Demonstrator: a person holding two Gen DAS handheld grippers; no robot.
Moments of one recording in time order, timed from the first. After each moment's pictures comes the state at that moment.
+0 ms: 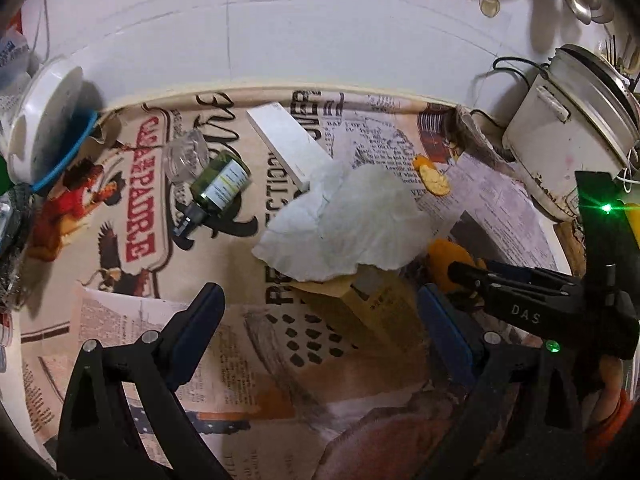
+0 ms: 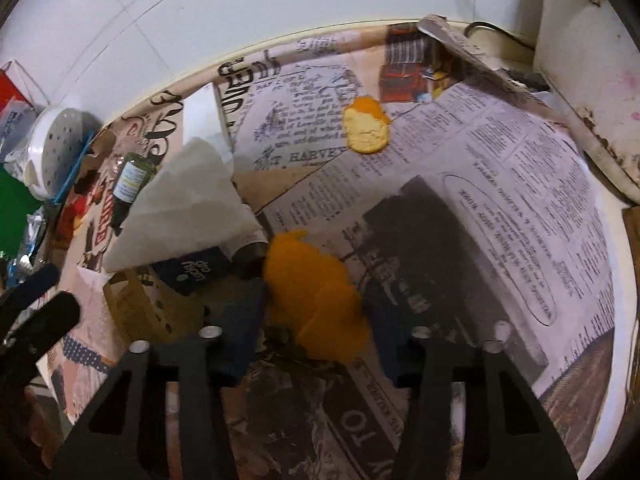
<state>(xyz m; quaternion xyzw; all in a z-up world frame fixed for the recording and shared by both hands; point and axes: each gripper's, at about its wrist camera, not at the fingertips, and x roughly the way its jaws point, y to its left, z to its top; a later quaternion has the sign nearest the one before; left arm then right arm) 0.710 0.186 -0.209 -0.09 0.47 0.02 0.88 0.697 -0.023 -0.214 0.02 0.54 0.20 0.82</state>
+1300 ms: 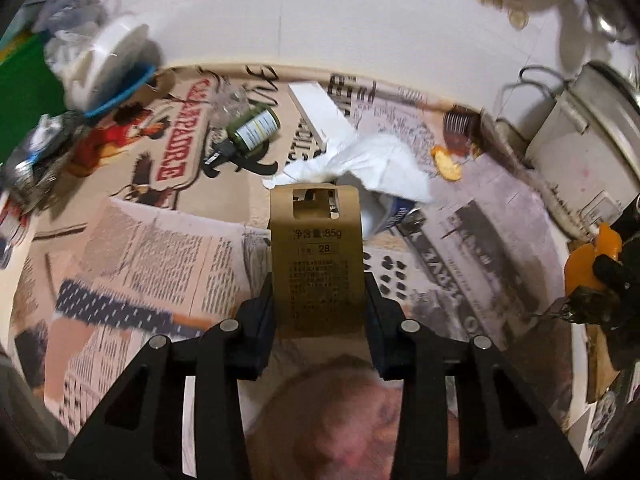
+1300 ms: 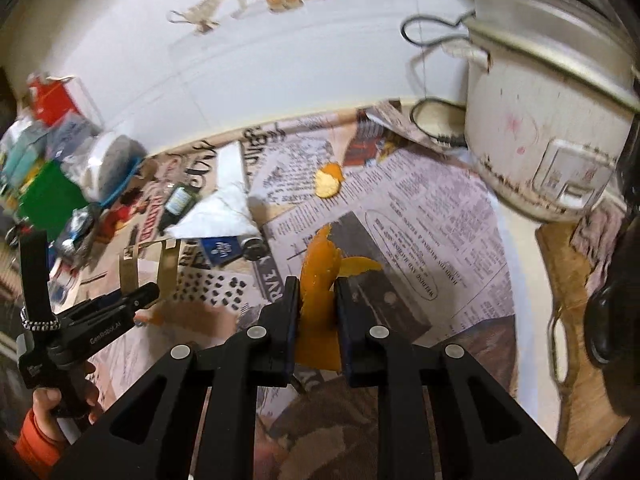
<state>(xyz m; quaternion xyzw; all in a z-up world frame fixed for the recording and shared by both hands) 0.647 0.147 -0.206 -0.13 0.45 0.12 0.88 0.627 -0.113 -0.129 0.02 0.44 0.23 0.86</state>
